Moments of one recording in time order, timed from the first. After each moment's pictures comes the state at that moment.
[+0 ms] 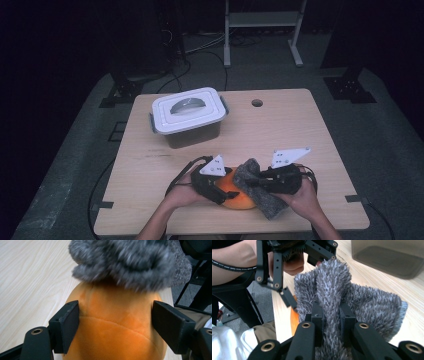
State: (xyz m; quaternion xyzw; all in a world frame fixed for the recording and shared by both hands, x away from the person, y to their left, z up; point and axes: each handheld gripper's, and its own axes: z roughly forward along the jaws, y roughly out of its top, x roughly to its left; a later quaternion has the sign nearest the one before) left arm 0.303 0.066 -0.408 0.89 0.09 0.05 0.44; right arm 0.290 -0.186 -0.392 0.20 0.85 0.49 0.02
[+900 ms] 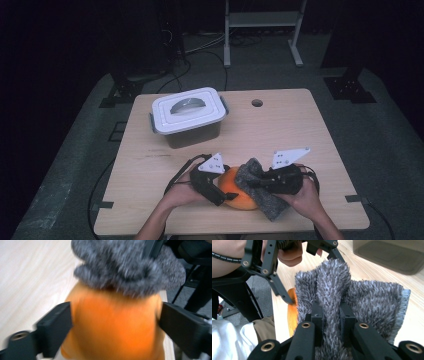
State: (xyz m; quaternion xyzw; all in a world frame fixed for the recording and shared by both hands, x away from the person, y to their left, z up) left arm 0.307 0.069 -0.405 0.89 0.10 0.03 0.44; right arm 0.291 -0.190 -0.395 0.20 0.86 0.48 0.01
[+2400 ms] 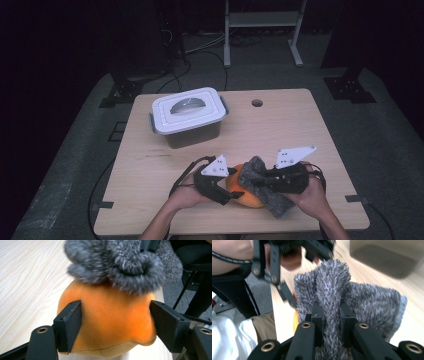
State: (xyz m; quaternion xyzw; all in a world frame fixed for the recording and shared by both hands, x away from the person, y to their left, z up) left arm 0.295 0.057 -0.400 0.88 0.08 0.05 0.46; right arm 0.283 -0.195 -0.373 0.18 0.86 0.47 0.04
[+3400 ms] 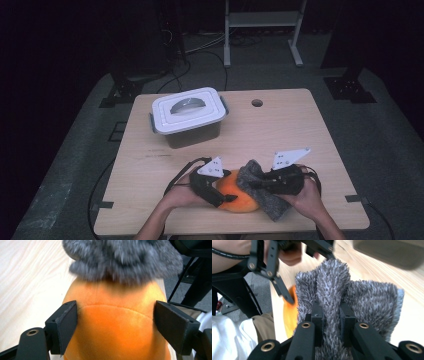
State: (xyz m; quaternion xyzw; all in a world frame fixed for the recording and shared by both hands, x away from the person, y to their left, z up) left arm 0.307 0.074 -0.417 0.90 0.08 0.02 0.44; right arm 0.291 -0.195 -0.398 0.20 0.86 0.46 0.01
